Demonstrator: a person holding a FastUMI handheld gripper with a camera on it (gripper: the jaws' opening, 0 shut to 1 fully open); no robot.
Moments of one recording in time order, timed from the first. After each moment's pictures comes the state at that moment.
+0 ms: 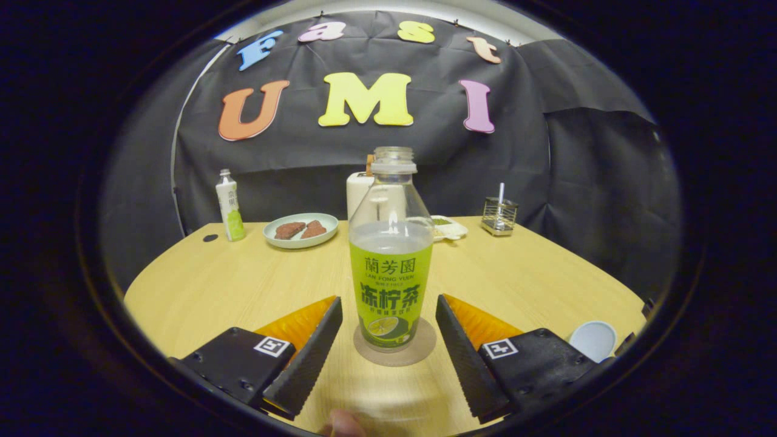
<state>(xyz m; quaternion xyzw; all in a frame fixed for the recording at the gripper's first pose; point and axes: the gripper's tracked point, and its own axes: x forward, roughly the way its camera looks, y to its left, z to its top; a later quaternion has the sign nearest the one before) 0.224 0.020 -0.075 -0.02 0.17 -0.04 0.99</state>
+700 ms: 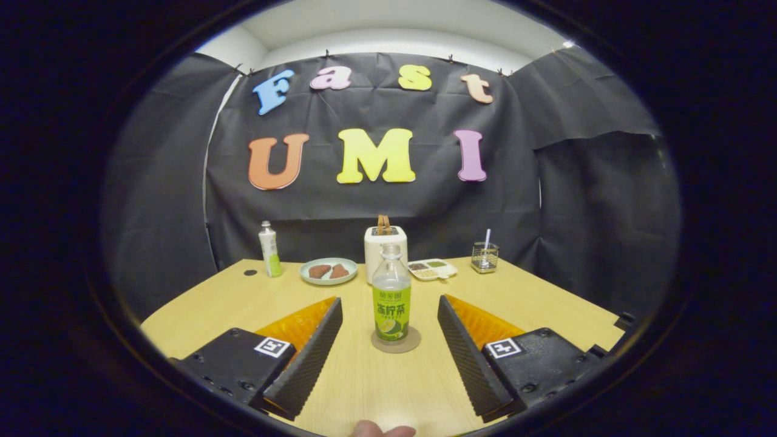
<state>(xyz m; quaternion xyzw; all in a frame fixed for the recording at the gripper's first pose) 0.093 0.019 0.014 -0.01 0.06 0.00 1.00</state>
